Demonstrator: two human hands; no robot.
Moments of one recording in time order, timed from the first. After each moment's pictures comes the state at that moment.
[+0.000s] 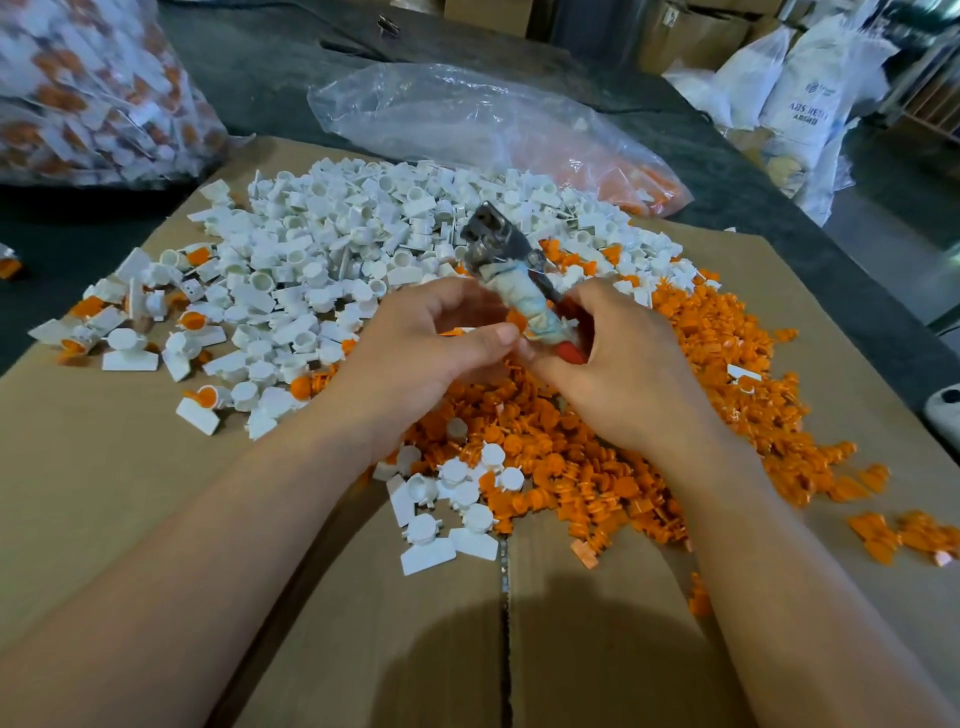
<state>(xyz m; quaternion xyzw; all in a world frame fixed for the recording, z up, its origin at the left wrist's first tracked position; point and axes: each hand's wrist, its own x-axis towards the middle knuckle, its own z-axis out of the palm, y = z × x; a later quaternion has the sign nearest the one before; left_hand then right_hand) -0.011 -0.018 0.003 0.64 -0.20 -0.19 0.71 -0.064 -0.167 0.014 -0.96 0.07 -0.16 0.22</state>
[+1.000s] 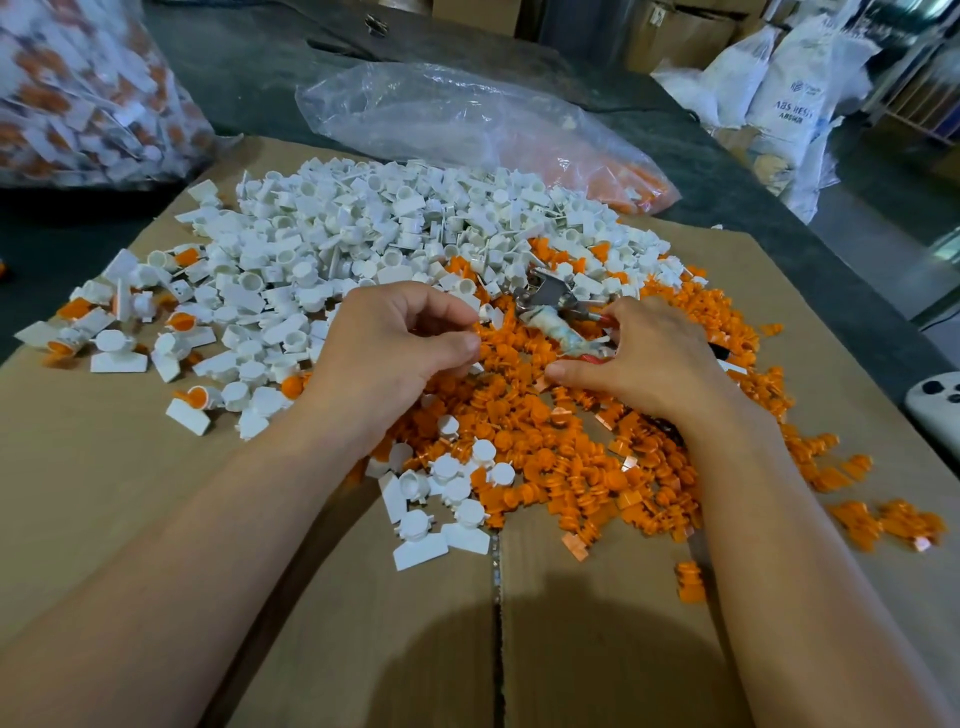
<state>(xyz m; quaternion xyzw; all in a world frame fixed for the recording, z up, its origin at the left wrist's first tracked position) -0.005 -0.012 -0.006 0.72 -0.17 -0.11 0.67 -0.055 -0.217 0.004 -0.98 0.18 -0.02 0.05</state>
